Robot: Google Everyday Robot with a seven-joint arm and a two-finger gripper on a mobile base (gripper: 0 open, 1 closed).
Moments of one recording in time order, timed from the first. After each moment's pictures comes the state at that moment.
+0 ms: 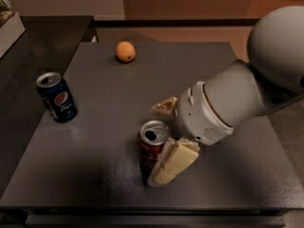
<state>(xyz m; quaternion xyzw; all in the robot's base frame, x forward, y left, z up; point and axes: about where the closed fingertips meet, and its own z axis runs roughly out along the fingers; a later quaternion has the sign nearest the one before) 0.366 -0.005 0.889 -0.67 0.65 0.23 0.27</state>
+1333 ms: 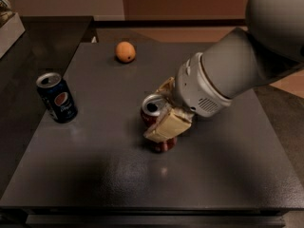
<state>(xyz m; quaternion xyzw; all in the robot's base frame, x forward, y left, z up) 0.407 -0.010 0.921 -0.65 0.68 0.18 0.29</state>
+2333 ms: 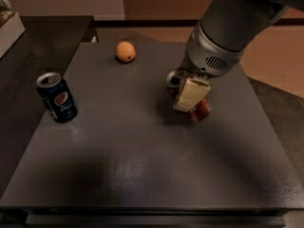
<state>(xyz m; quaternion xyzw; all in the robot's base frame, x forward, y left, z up) 0.466 -0.067 0.937 -0.65 0.73 0.04 0.18</state>
